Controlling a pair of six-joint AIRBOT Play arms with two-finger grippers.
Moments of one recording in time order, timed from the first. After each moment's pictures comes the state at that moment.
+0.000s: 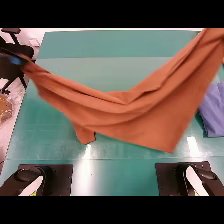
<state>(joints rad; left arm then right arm) -0.22 -0.81 1.47 1.38 -1.28 -1.61 -0.34 -0.73 1.27 -0.77 1.13 1.27</state>
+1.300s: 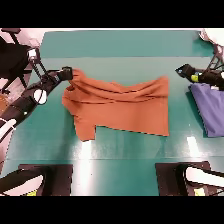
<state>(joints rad) -0.18 -1.19 0.88 1.26 0.03 -1.59 -0.30 -1.32 1.12 -0.75 0.71 1.15</state>
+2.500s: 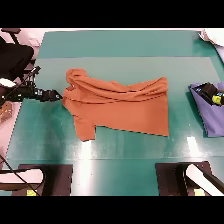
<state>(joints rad) 0.29 -1.47 1.07 0.82 -1.00 -0.81 -0.59 -1.00 0.82 -0.76 0.97 1.15</state>
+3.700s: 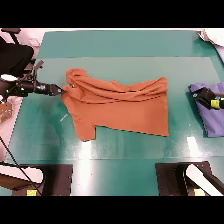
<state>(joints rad) 0.29 -1.61 1.24 0.60 -1.22 -0.65 -0.59 -0.98 0.82 -0.85 1.12 1.17</state>
